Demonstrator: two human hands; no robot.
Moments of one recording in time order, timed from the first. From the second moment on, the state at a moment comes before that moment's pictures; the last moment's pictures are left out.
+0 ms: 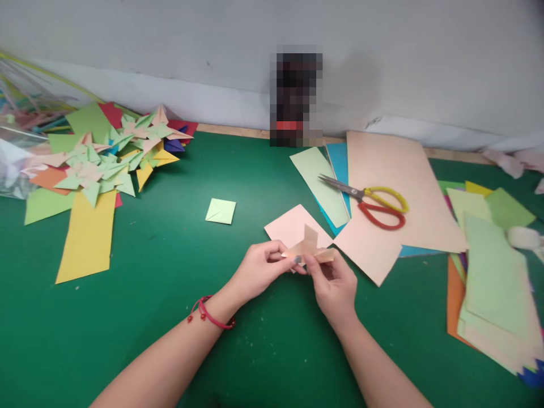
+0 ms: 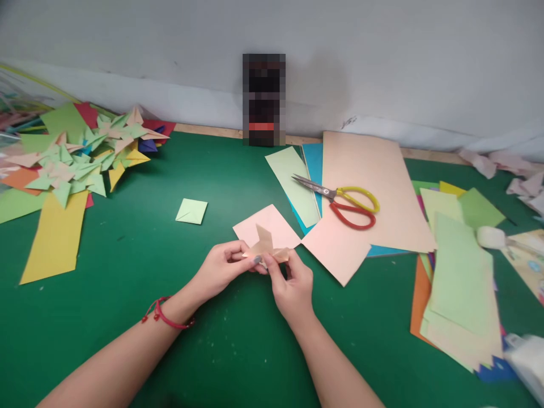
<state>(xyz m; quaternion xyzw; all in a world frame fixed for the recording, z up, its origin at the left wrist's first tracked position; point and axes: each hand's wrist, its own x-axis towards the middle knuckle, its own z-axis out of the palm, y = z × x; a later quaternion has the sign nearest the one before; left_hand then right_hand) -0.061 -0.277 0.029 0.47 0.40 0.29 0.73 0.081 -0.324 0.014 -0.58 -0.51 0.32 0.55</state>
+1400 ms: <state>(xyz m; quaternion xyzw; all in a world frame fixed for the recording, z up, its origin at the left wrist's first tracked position) -0.060 -0.276 0.028 0.48 0.39 0.30 0.73 0.079 -0.323 0.016 -0.62 -0.44 0.35 0.55</state>
